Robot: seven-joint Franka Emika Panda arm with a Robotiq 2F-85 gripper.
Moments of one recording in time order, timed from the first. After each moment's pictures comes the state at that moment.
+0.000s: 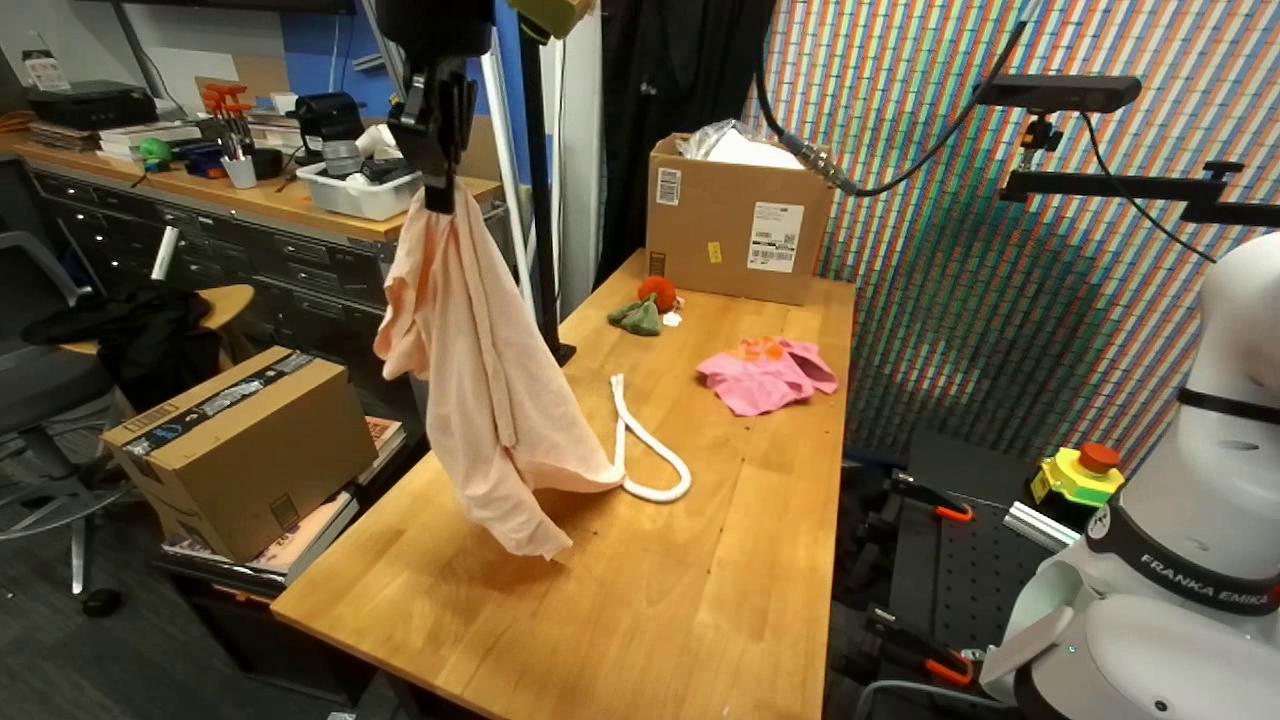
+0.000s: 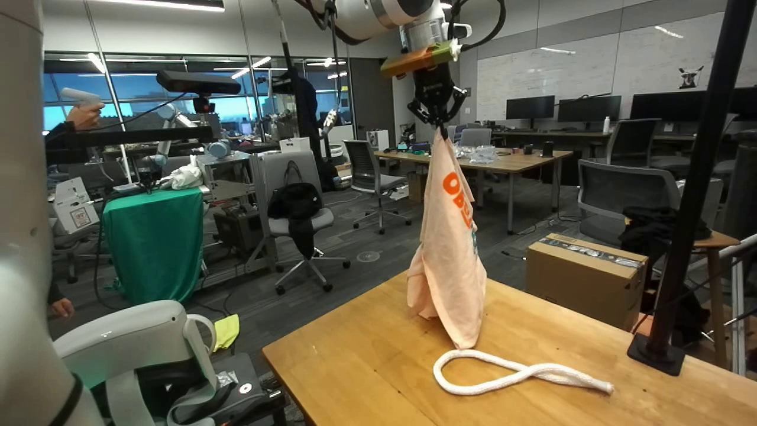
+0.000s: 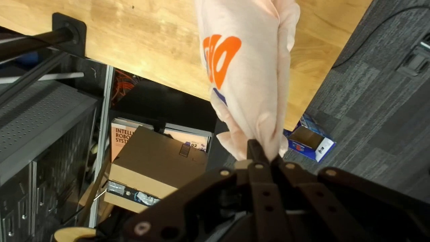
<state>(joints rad) 0.19 0.25 0.18 -1.51 -0.17 1.98 -0.09</state>
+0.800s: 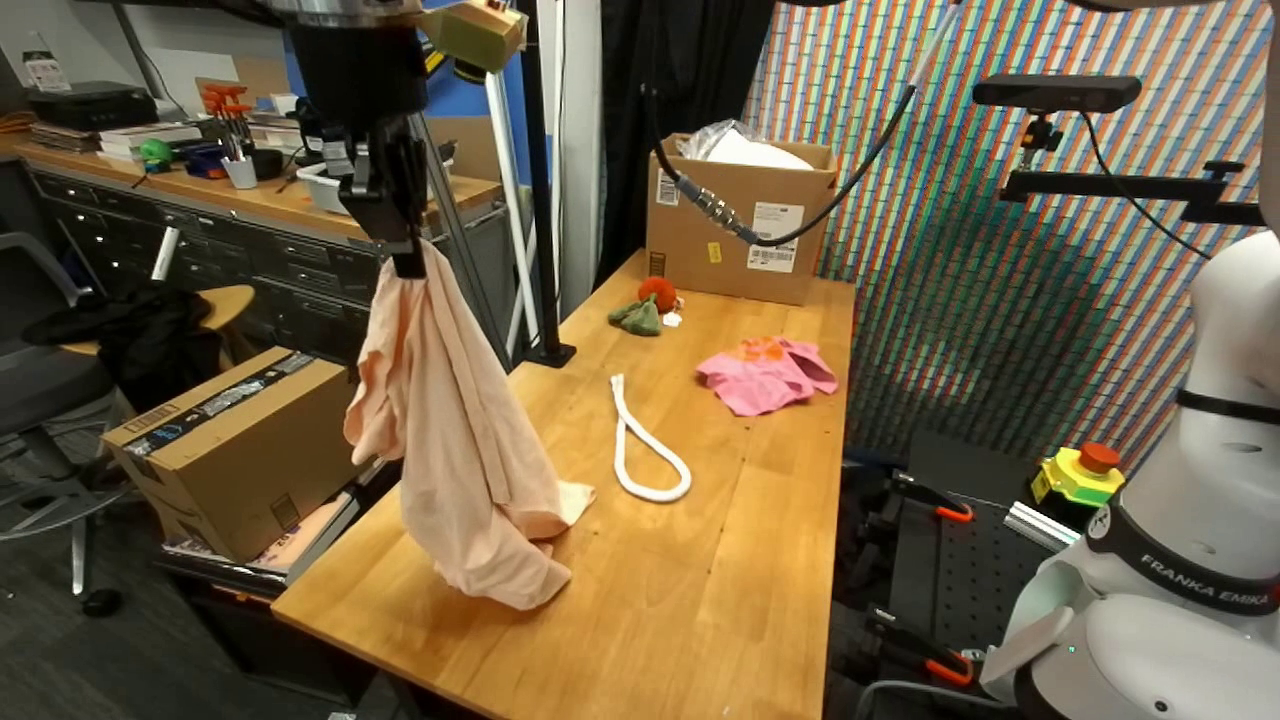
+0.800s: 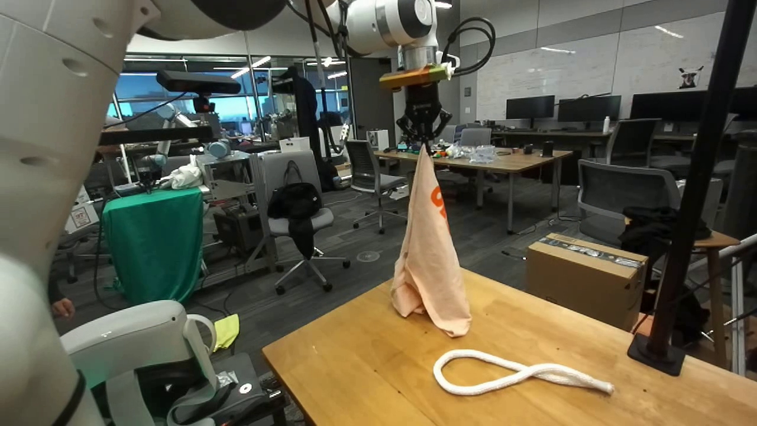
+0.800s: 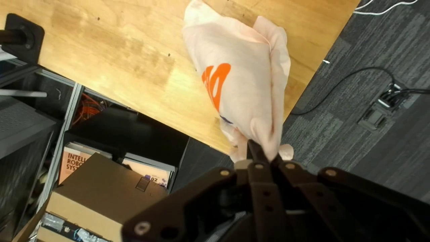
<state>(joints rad) 0.27 0.48 0.19 -1.23 -0.17 1.74 -0.16</state>
